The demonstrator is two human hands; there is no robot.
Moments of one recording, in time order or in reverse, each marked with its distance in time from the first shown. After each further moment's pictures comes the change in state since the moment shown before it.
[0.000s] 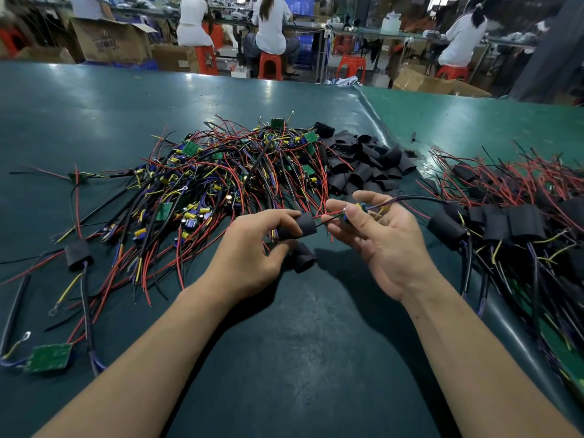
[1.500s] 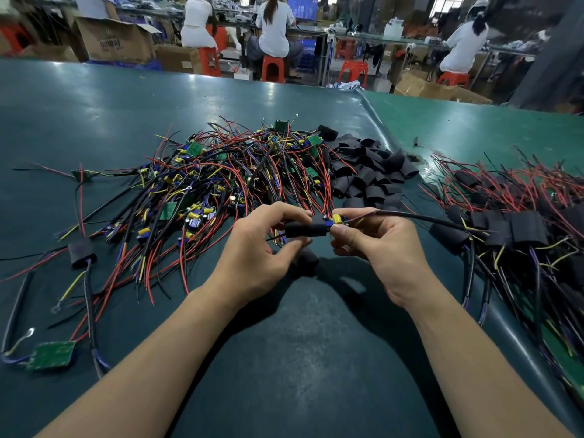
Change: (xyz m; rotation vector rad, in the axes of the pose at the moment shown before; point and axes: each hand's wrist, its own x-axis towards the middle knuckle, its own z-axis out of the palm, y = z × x) left_hand -0.001 0.003 0.004 -0.138 0.087 0.037; right_hand 0.000 0.008 -0.008 -0.391 -0.075 -0.080
